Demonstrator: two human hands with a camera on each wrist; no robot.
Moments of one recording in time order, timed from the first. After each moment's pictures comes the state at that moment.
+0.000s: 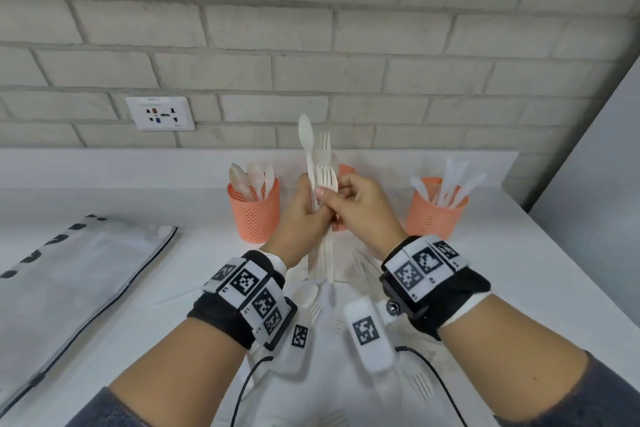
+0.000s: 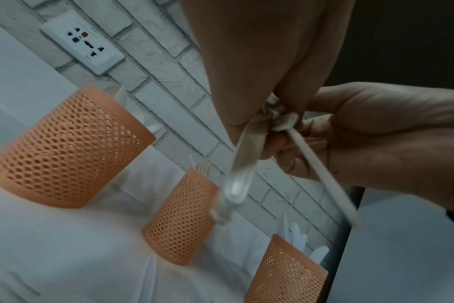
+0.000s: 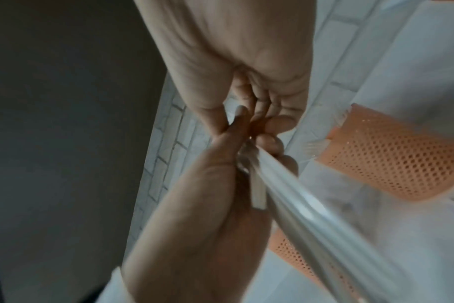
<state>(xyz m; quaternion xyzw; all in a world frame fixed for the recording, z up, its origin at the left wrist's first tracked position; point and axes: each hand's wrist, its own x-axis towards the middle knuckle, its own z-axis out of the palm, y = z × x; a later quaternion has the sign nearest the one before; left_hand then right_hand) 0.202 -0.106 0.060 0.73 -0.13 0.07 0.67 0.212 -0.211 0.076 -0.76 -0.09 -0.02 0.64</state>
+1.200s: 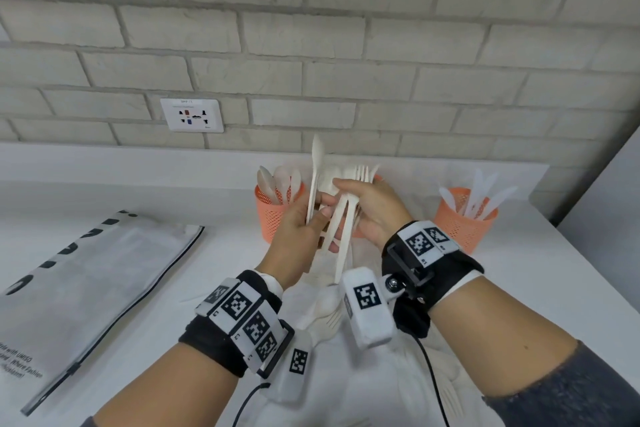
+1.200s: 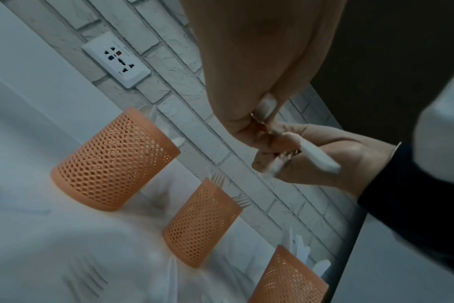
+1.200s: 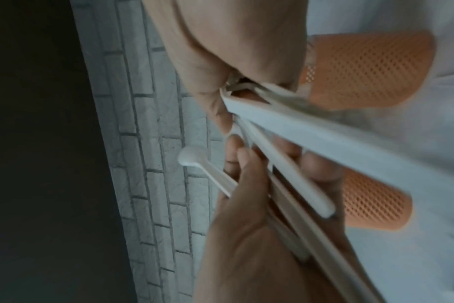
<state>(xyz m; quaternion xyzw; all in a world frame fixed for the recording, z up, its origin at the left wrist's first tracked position) 0.185 -0.069 0.056 0.69 -0.06 0.06 0.71 0.237 -0.181 0.085 -0.59 0.06 0.12 0.80</state>
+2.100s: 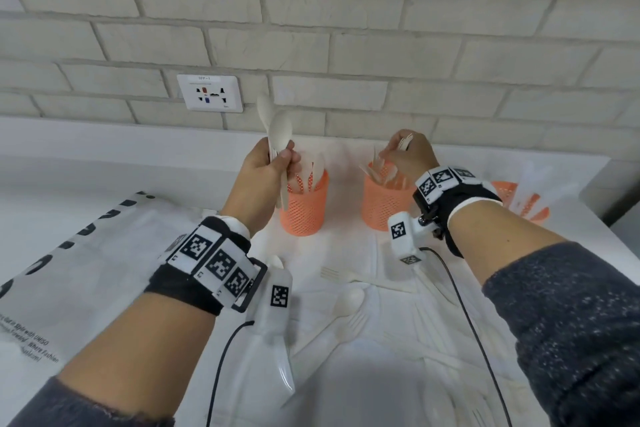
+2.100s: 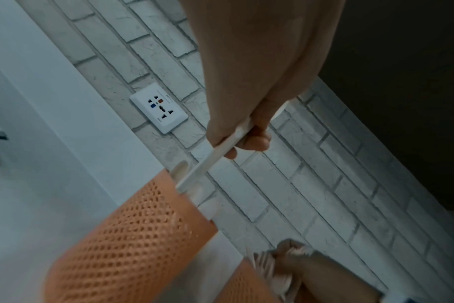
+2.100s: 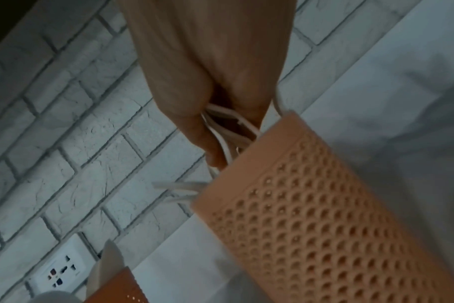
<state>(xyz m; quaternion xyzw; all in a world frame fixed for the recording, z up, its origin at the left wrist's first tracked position) 0.241 0.001 0.068 0.67 0.02 0.14 0.73 0.366 -0.209 0.054 -0.86 -0.03 -0.09 0.50</state>
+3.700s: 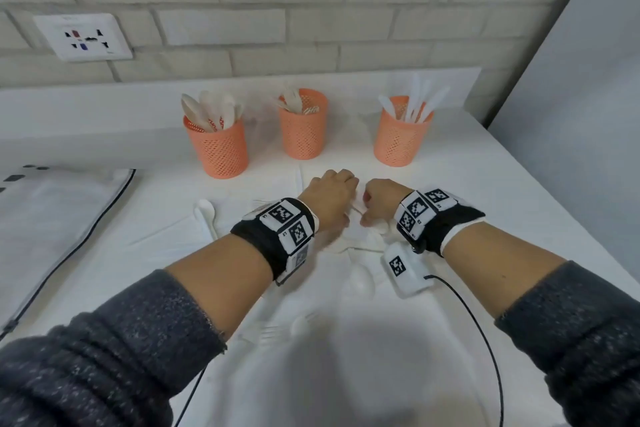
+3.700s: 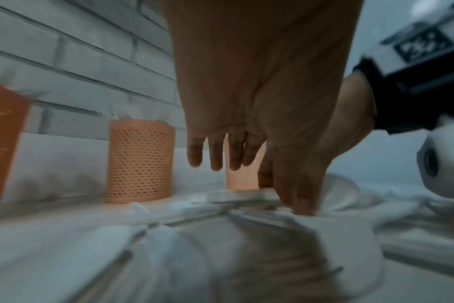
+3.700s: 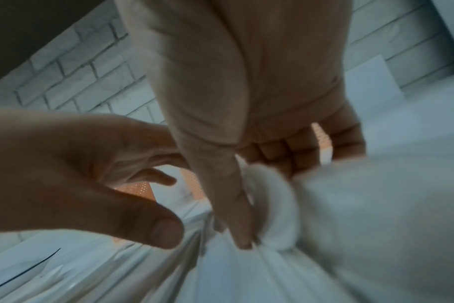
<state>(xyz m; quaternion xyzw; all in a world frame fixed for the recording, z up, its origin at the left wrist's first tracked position) 0.197 -0.160 -0.013 0.94 -0.33 -0.07 0.06 0.187 -0.291 0.001 -0.97 0.00 0.20 0.10</state>
